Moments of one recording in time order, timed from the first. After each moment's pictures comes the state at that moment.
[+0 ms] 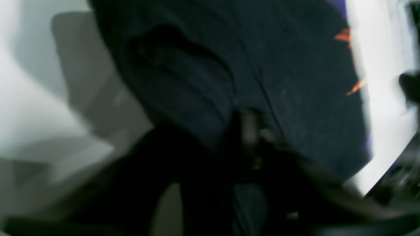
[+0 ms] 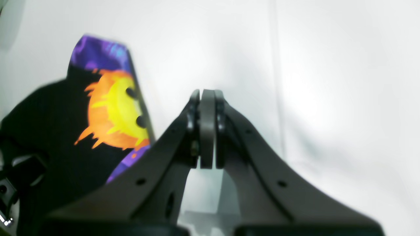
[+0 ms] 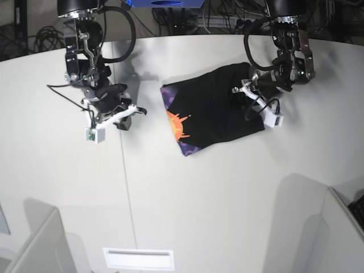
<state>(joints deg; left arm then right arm) 11.4 -8.8 -13.2 88.6 -40.8 -20.1 55.6 -11.5 7.6 -4.6 103.0 28.5 -9.5 -42.6</state>
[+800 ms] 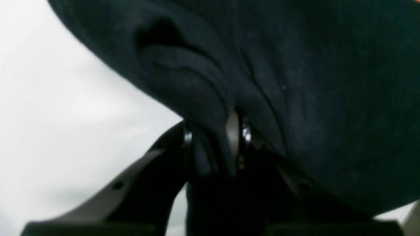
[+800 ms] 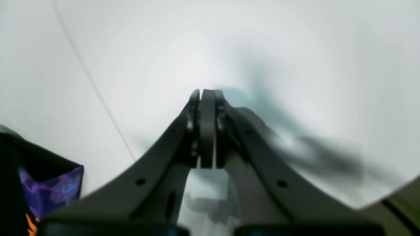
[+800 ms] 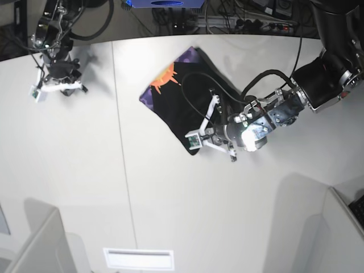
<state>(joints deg) -33.3 -32.0 65.3 89.3 -32.8 -16.4 56.1 -23.8 1.8 23.1 106.1 28.4 -9.4 -42.8</state>
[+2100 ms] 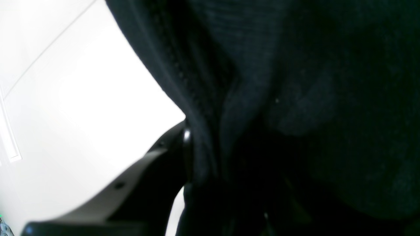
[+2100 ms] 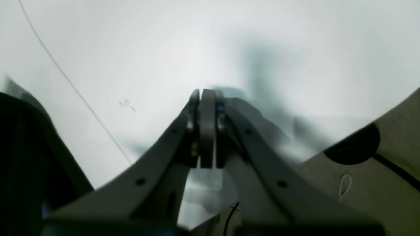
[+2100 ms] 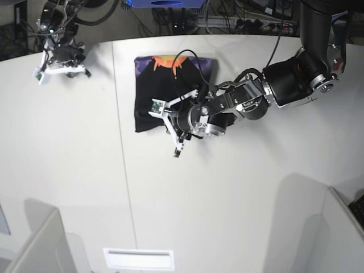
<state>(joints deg) -32.9 -21.3 72.7 82.0 3.6 -32.3 30.3 -29.3 -1.6 24.5 107.3 28.2 -9.4 -42.7</state>
